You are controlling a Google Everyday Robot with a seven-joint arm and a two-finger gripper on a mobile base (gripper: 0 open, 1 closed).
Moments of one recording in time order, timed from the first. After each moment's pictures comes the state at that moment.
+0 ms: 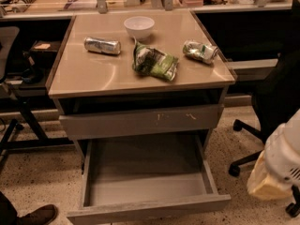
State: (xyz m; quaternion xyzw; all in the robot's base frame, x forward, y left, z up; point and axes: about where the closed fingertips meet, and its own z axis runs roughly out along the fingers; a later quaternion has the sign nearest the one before) arm 0.310 -0.229 0.810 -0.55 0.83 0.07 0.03
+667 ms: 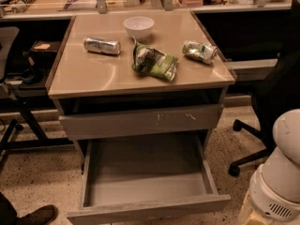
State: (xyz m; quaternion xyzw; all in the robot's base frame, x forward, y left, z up) arm 0.261 -0.222 0.714 -0.54 0.83 0.13 -0.04
